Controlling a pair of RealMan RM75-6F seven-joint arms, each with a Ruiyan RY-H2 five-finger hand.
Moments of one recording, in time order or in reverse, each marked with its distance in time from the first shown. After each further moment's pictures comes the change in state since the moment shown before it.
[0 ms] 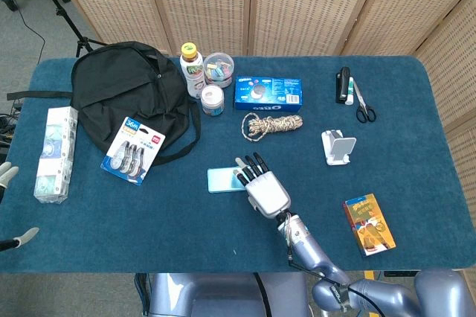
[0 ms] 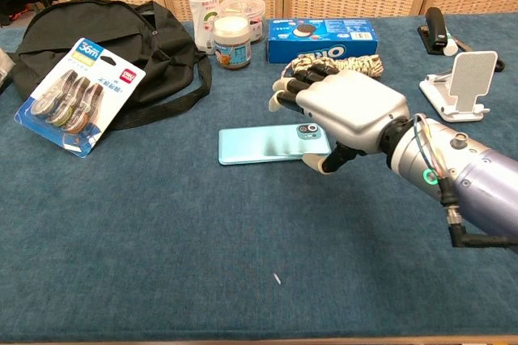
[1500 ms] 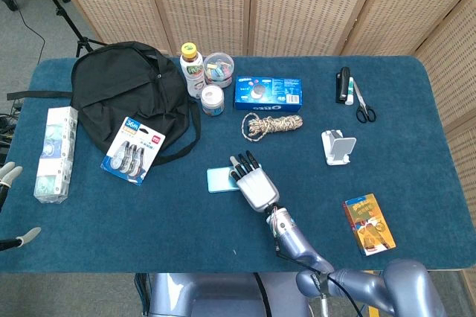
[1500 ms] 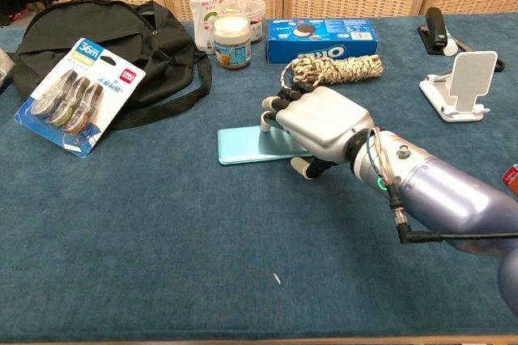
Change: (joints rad) left arm -0.010 0.002 -0.001 -0.007 -0.011 -0.026 0.009; right arm 0.106 -0.132 -0.008 0.218 0.091 -0.038 -0.031
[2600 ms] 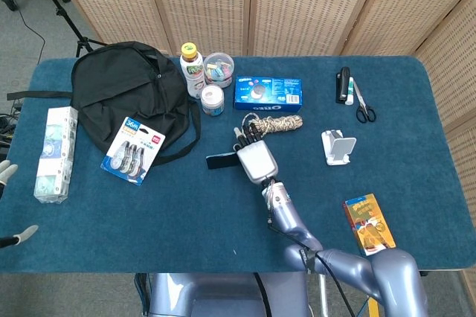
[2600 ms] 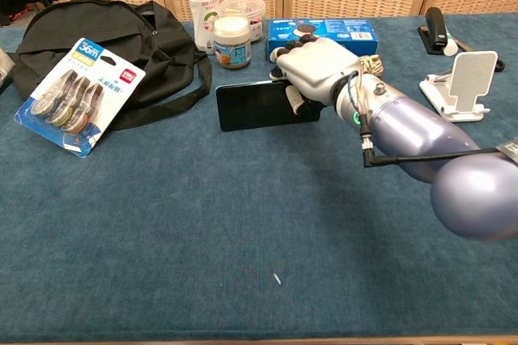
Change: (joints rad) left arm -0.005 0.005 -0.012 -0.001 -0.034 -0.013 -0.008; right arm 0.136 -0.038 0.171 0.156 0.129 -0.052 0.004
